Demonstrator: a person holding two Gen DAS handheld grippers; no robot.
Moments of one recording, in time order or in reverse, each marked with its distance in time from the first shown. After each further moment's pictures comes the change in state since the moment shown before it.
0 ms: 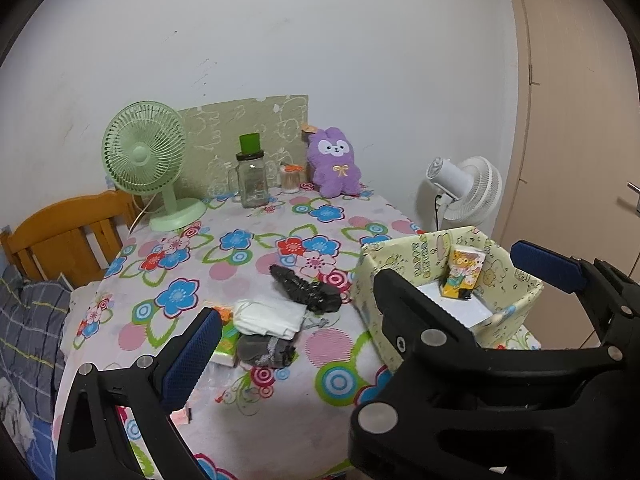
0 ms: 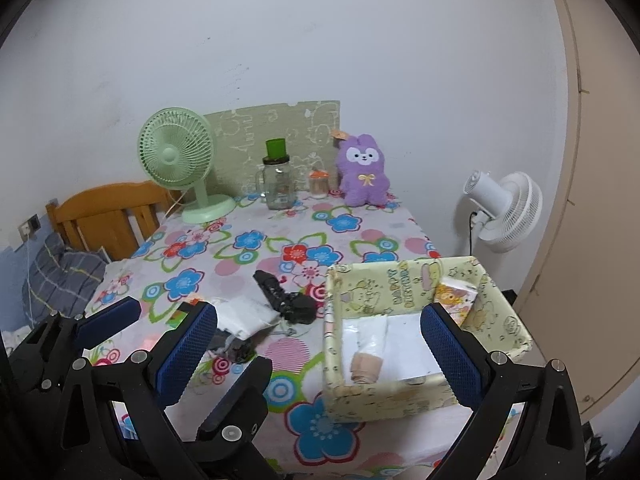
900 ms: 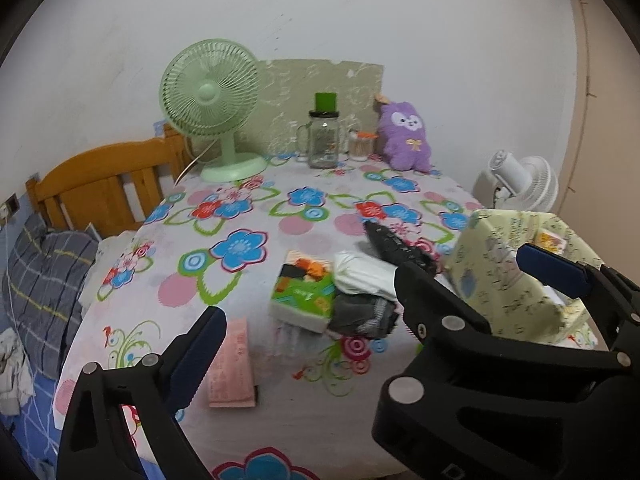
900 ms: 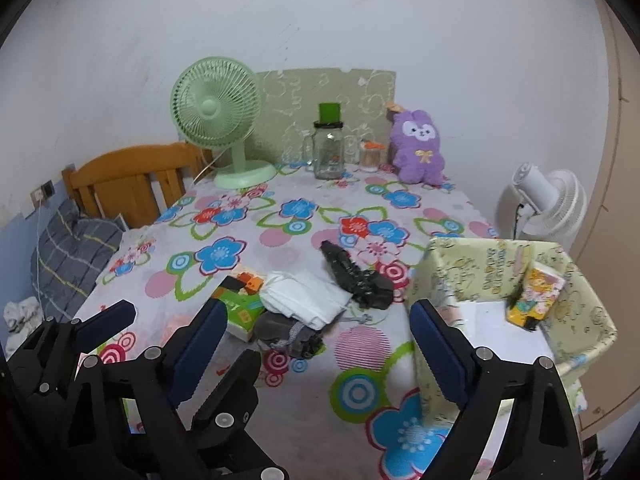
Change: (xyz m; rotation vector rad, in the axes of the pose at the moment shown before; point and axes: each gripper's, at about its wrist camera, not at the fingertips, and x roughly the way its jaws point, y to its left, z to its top) left arm 0.033 0.084 -0.040 -0.131 0.071 0.122; right arm 0.063 0.078 -0.023 -0.071 0.081 0.080
